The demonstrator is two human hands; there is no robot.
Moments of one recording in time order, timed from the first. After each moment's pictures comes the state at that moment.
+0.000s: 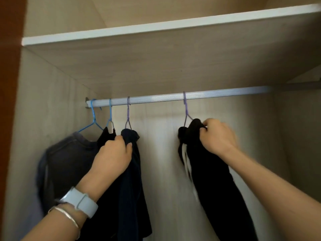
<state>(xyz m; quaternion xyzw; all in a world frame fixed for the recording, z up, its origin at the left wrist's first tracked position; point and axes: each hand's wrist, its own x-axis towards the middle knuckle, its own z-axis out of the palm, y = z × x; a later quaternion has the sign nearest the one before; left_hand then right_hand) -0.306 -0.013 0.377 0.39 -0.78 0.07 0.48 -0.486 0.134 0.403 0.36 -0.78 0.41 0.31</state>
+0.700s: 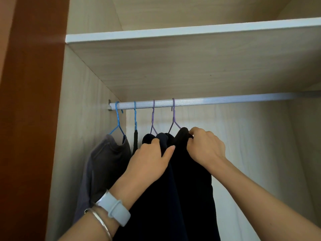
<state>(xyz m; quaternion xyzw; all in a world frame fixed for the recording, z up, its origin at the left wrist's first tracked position) -0.276 -0.043 0.380 0.27 -0.86 0.00 0.44 -0.390 0.042 0.399 0.38 -0.78 0.38 0.33</state>
